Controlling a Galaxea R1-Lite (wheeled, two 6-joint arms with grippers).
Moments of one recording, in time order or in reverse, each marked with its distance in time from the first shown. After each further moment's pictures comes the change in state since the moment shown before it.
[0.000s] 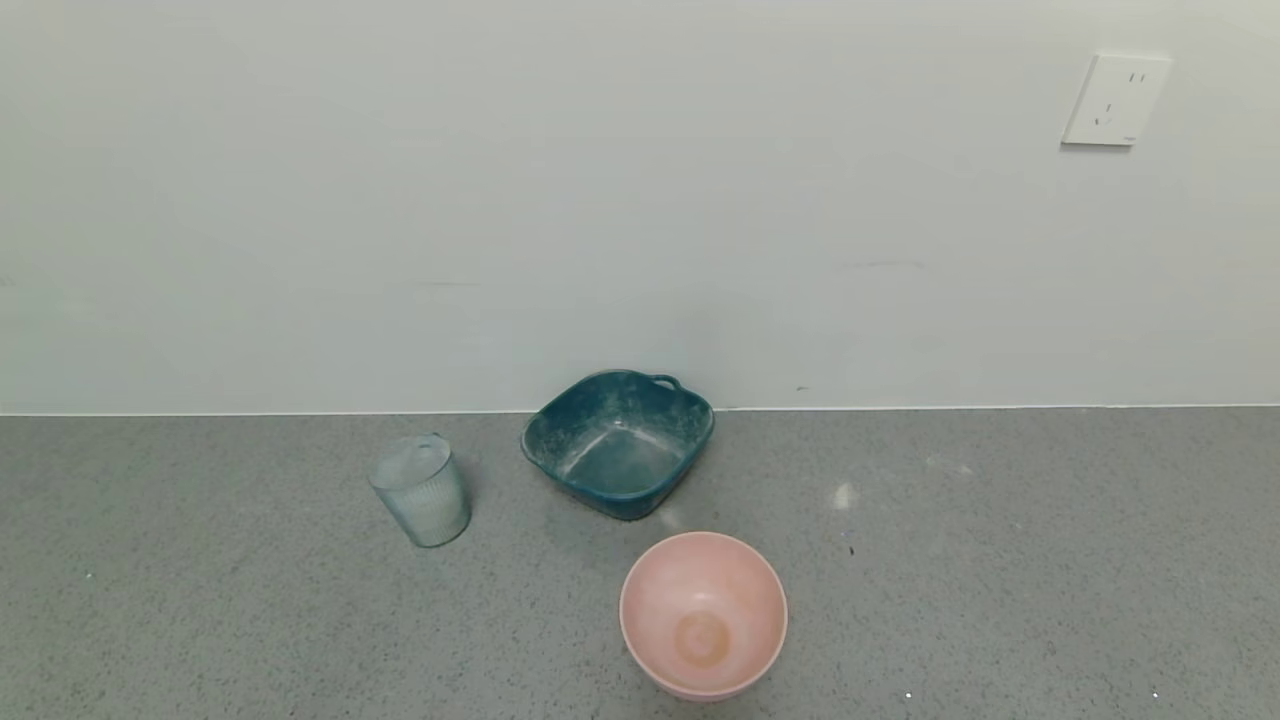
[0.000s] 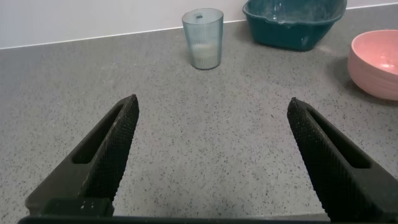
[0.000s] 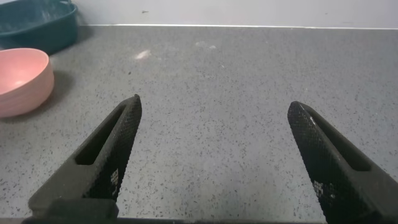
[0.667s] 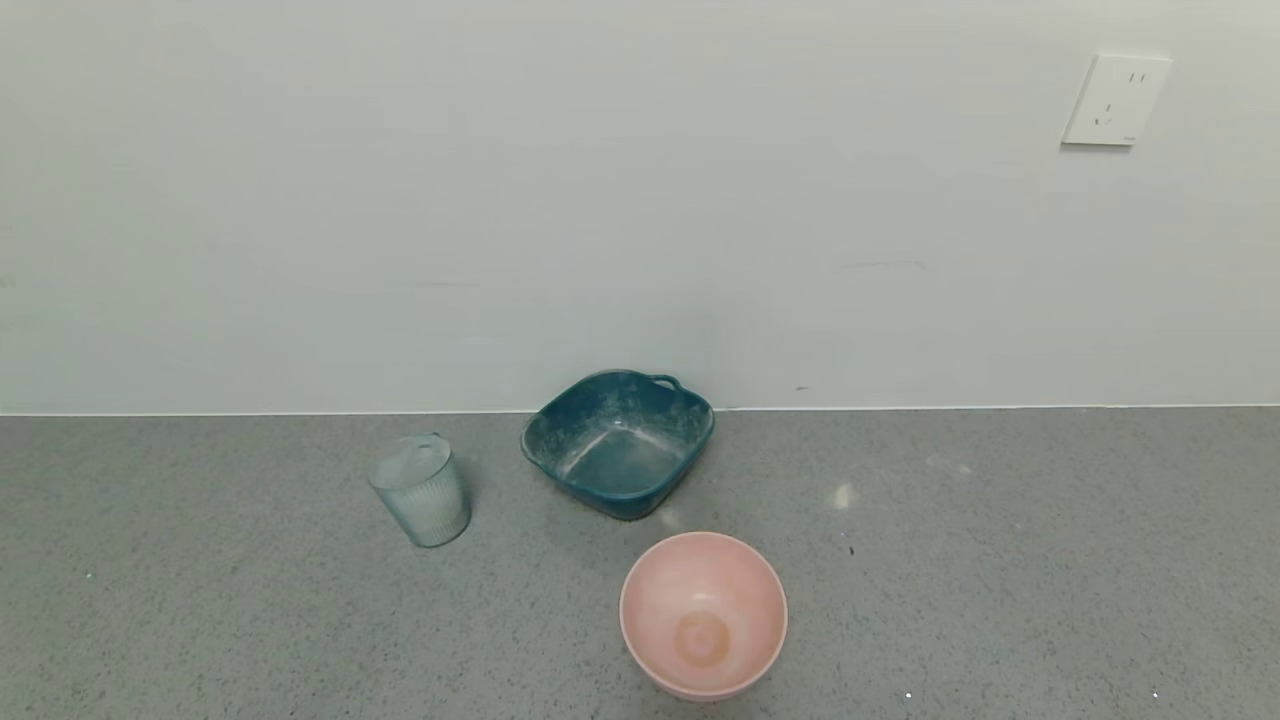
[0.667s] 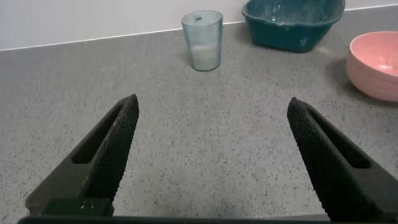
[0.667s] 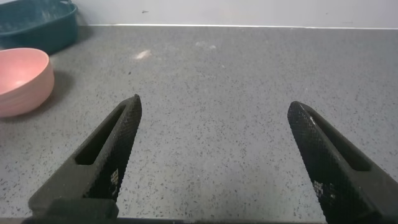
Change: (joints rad) left arm 0.000 0.000 -0.009 0.004 -0.004 0.000; right arm 0.000 0.000 0.000 0.000 0.000 0.000
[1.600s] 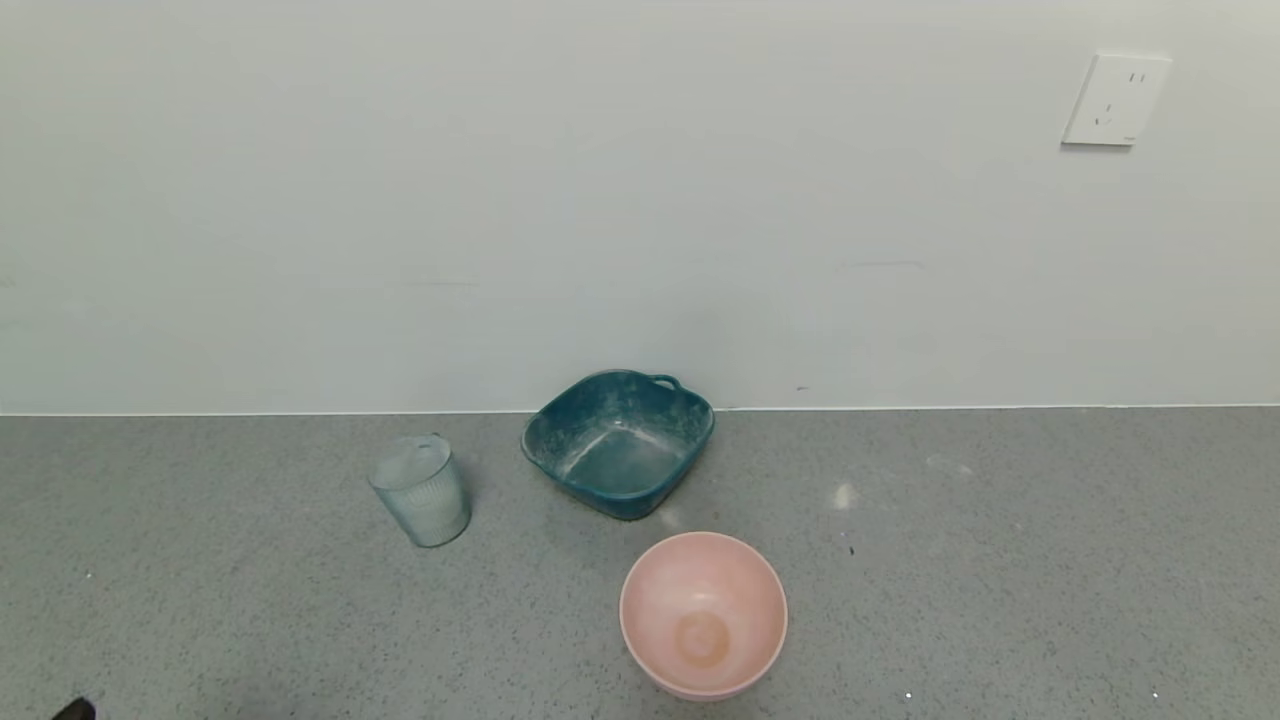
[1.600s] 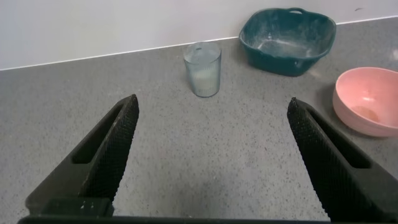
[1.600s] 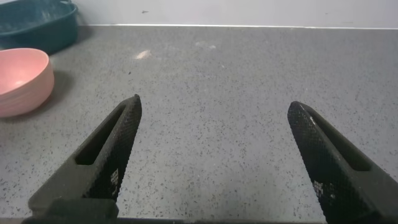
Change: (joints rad) left arm -0.016 0.477 -0.407 0.042 -0.001 0.017; right arm 0.000 0.000 0.000 0.000 0.000 0.000
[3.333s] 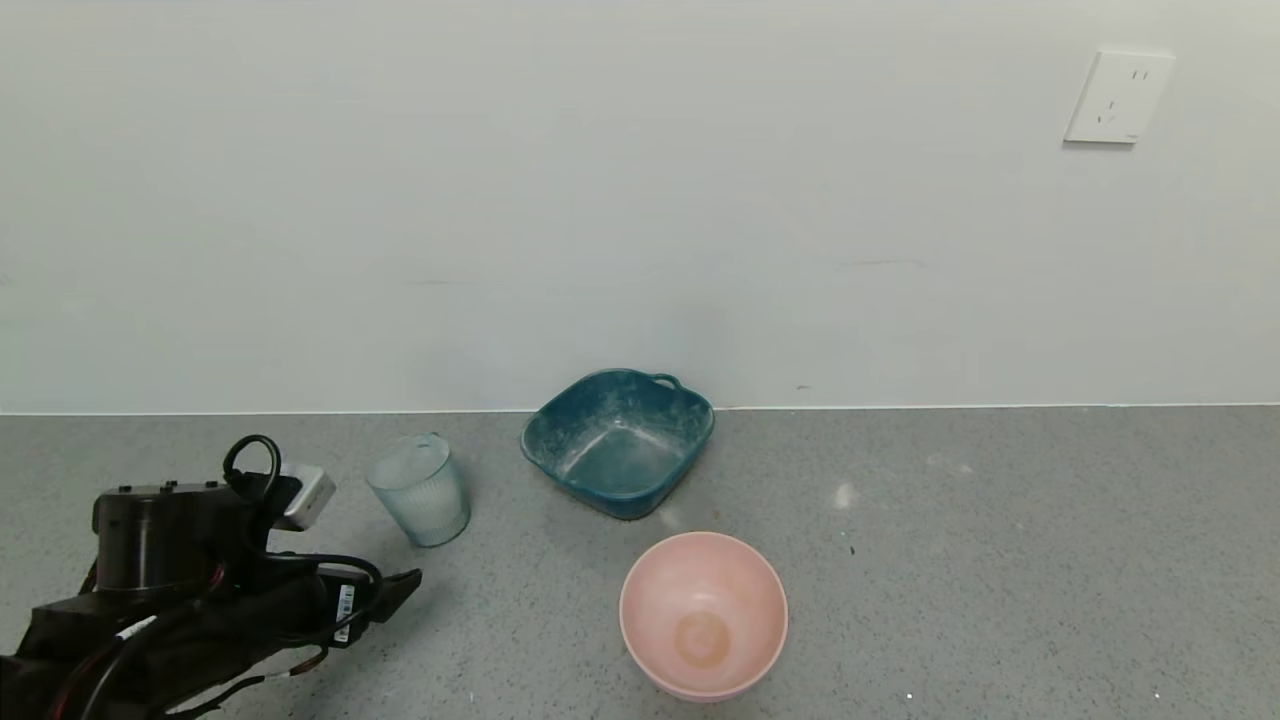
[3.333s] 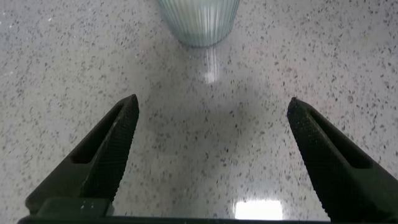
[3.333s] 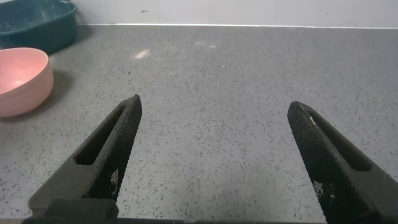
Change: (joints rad) left arm -0.010 1.228 0.080 -0.817 0.011 -0.020; right arm 0.000 0.000 0.000 0.000 0.000 0.000
